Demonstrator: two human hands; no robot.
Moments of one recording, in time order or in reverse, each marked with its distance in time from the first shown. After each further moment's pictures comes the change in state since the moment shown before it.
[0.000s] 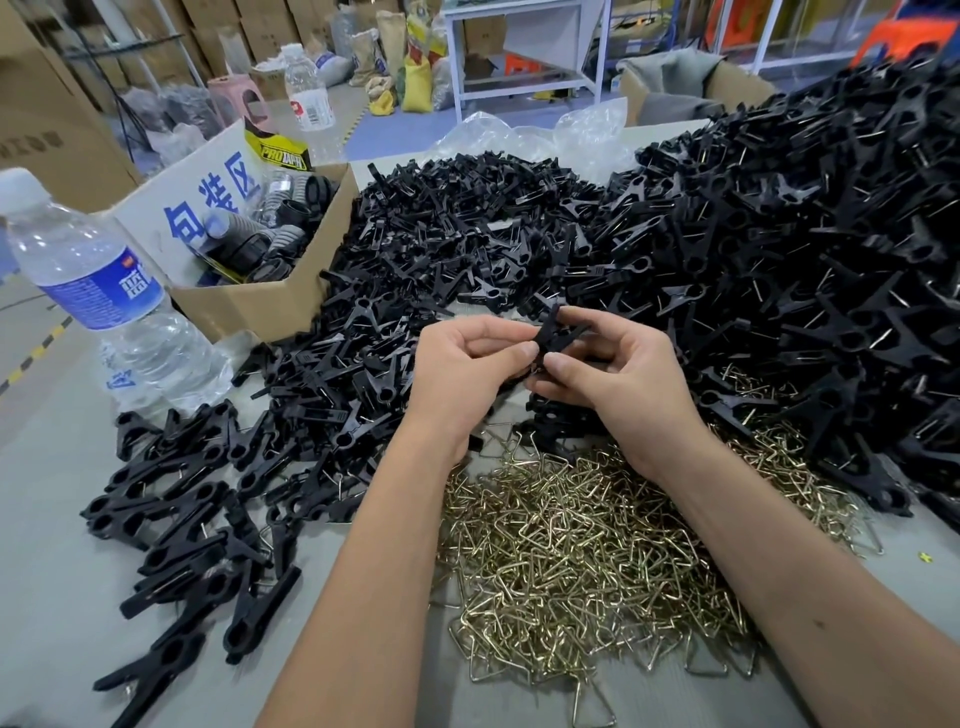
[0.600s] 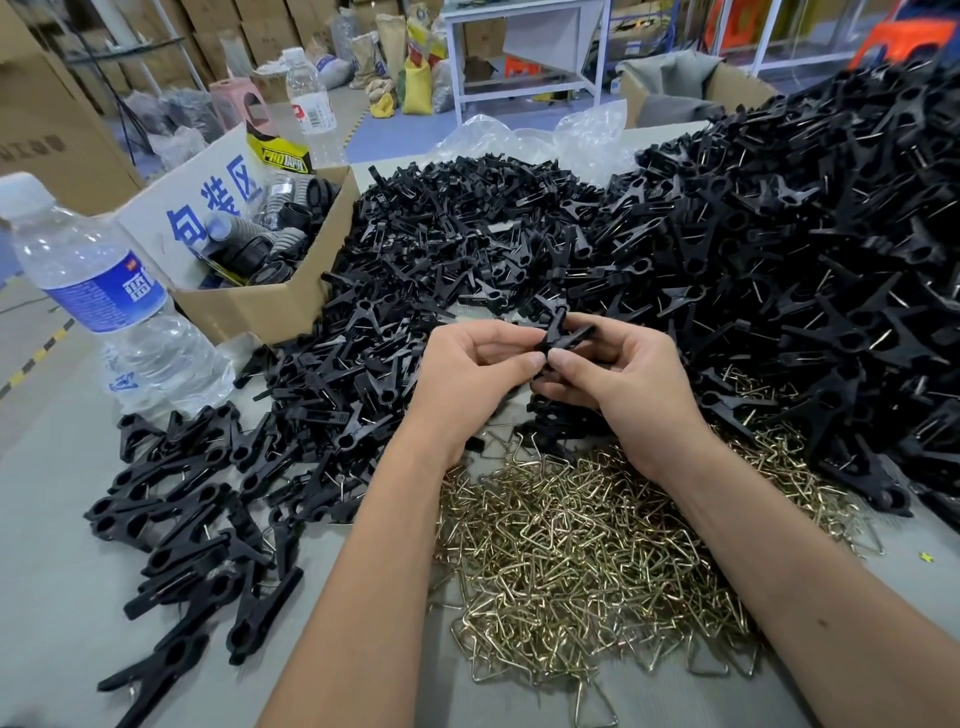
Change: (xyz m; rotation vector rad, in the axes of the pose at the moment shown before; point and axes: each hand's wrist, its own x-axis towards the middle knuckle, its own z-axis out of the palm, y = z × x) left_hand 0.002 -0.003 -0.005 0.035 -0.110 0.052; right_hand -0.002 -0.004 -0.001 -0.029 0.050 0.054
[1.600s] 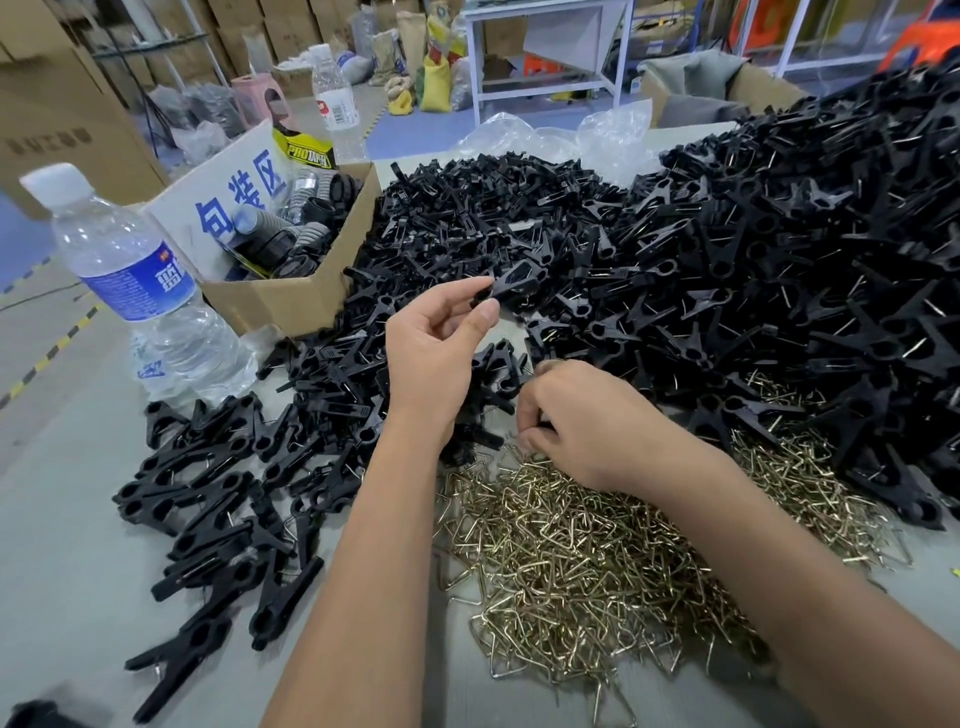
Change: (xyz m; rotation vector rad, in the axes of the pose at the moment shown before) left_hand 0.014 -0.008 -0.029 -0.002 0.329 0.258; right_hand -0.013 -0.023 0.043 -1.444 -0.494 -0.210
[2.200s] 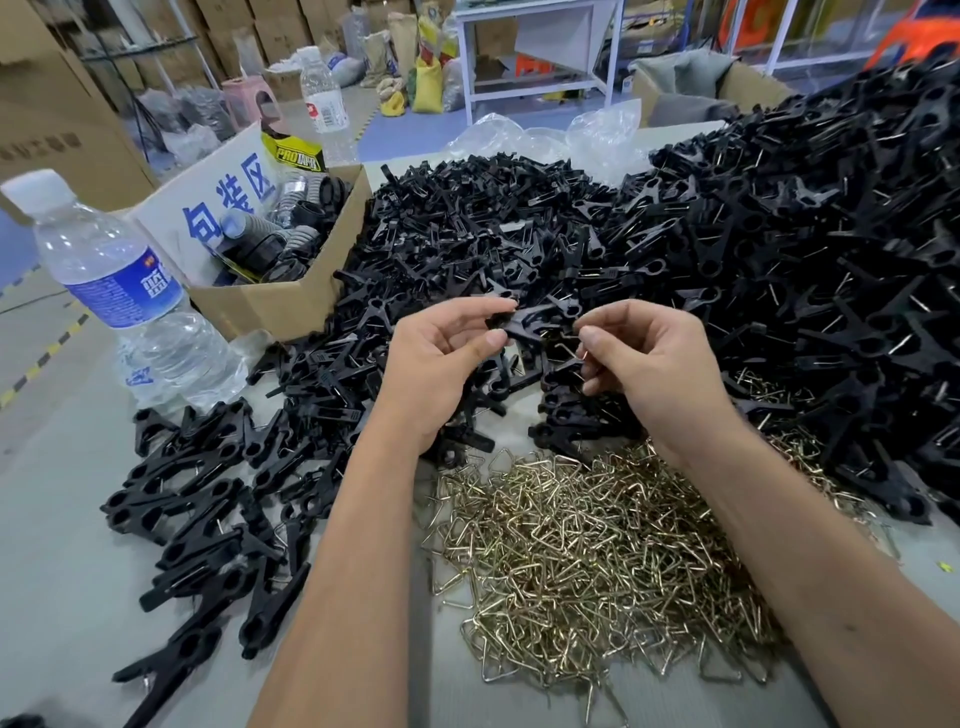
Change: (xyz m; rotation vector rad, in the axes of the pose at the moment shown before) left_hand -0.002 0.004 -0.008 0.028 -0.298 -0.026; right_hand -0.007 0.044 -0.004 1.163 0.554 0.234
